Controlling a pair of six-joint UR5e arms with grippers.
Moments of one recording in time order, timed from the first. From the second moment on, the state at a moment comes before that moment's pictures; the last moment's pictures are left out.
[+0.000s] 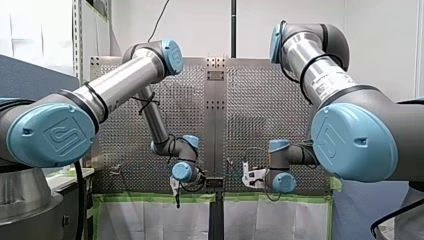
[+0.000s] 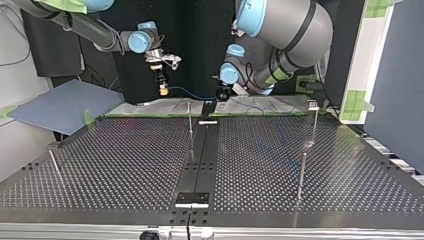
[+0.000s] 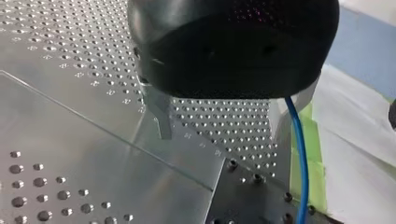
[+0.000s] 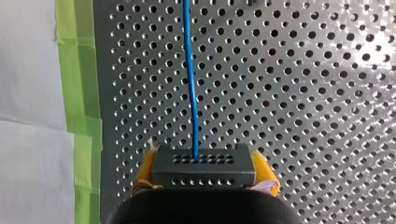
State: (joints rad) left arm -0.44 -2.55 -1.61 -2.45 -1.73 -2.00; right arm 1.98 -0.66 1.87 -1.06 1.43 1.52
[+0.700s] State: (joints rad) left arm -0.50 -2.55 -1.61 -2.43 -1.83 -1.91; right arm 2.00 -0.63 1.82 -1.03 1.40 1.51
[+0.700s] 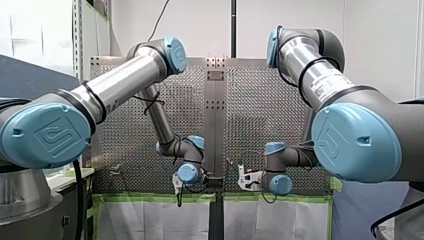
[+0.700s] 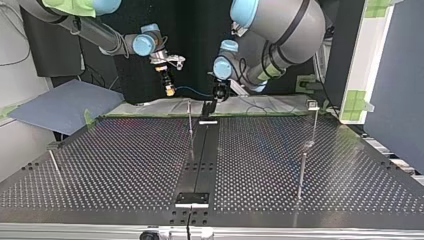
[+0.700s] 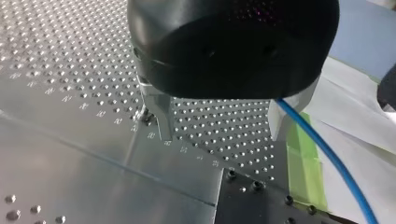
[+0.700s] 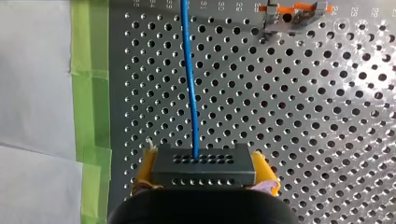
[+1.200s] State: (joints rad) left arm -0.55 -2.55 -1.61 -2.36 -1.94 -1.76; right arm 2.00 -0.63 1.81 -1.03 1.34 1.53
